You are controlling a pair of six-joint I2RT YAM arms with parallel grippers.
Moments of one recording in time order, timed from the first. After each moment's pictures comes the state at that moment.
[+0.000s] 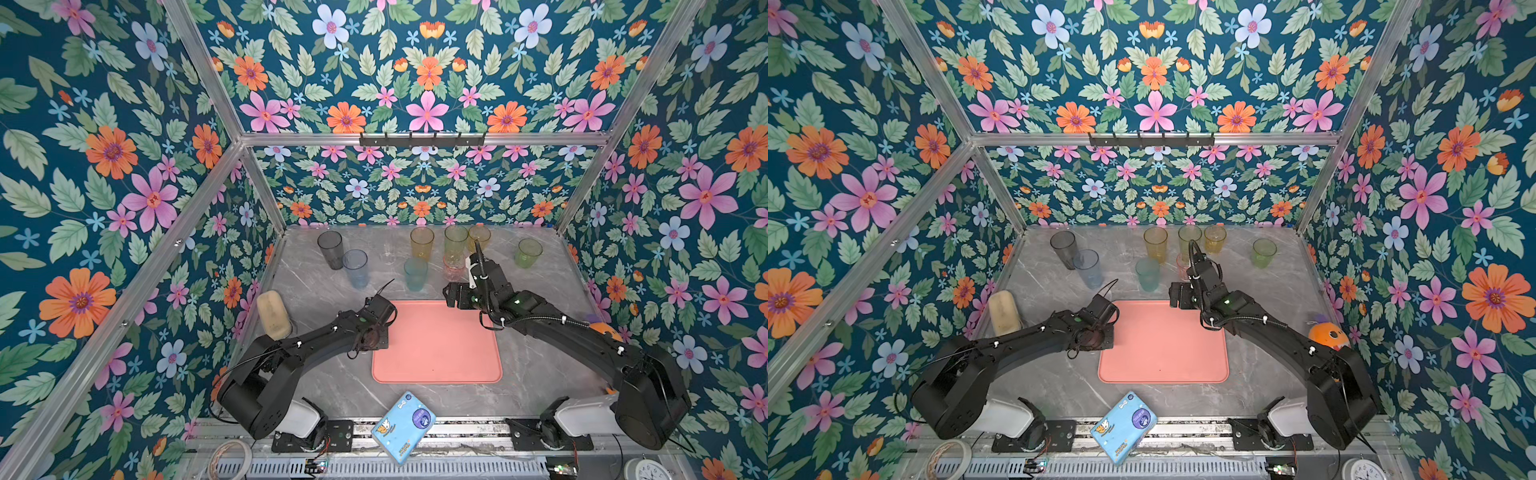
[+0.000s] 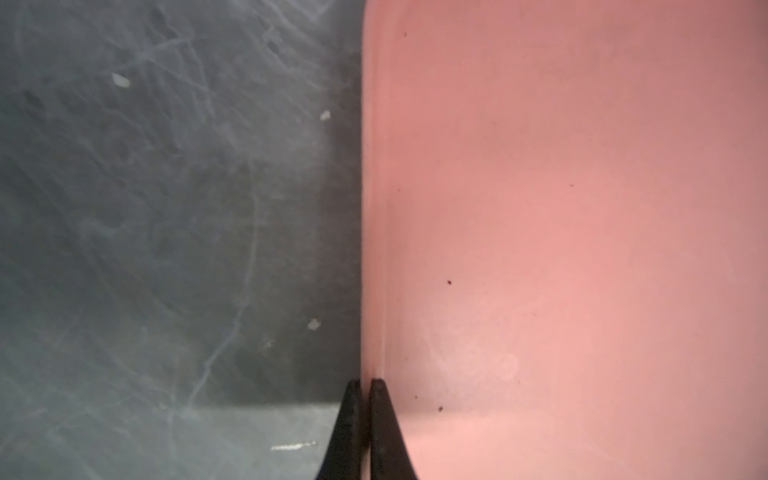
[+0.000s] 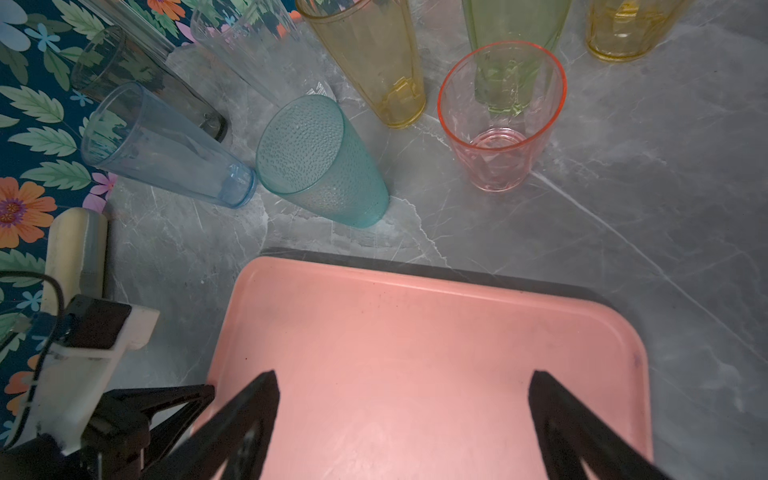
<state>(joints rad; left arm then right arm) -0.67 1.45 0.74 -0.55 -0.16 -0.60 0.60 1.38 0.98 -0.34 0.07 0.53</state>
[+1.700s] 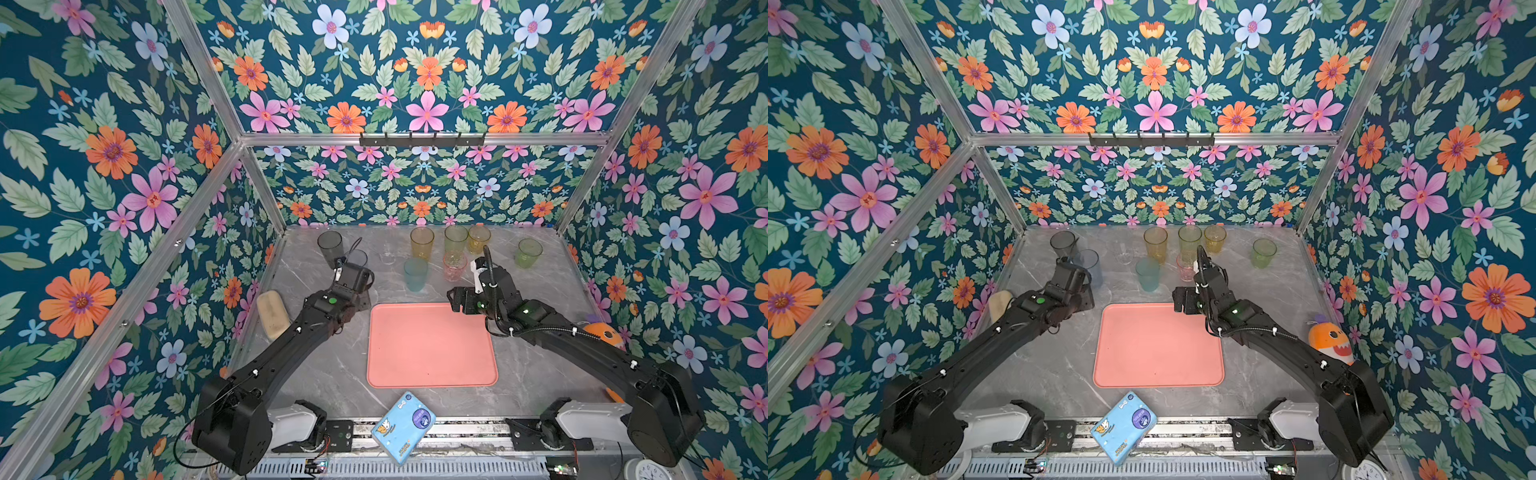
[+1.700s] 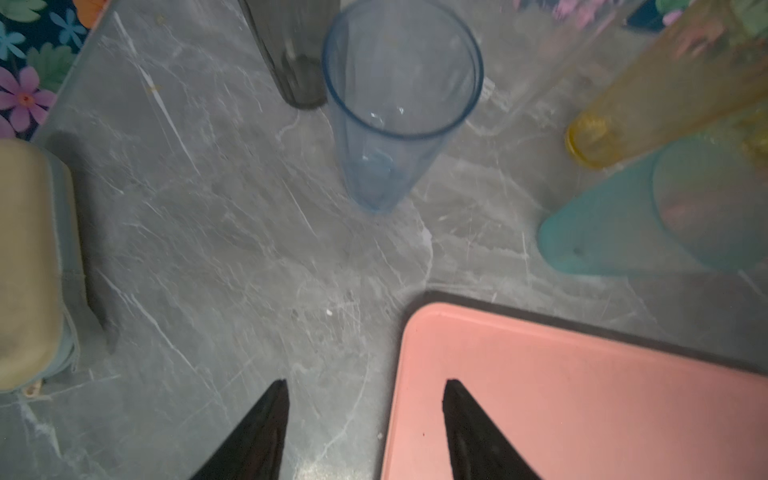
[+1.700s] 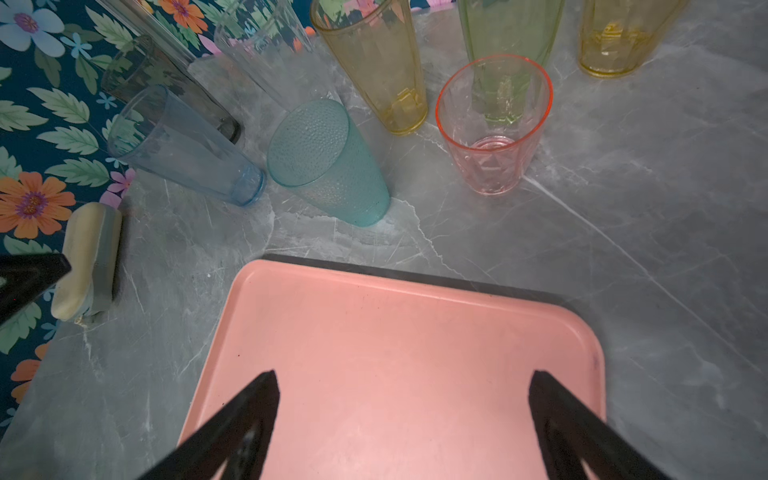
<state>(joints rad) -0.48 1.28 1.02 -0.63 -0.35 -0.56 0.59 1.27 0.86 -0.24 0.06 0.49</state>
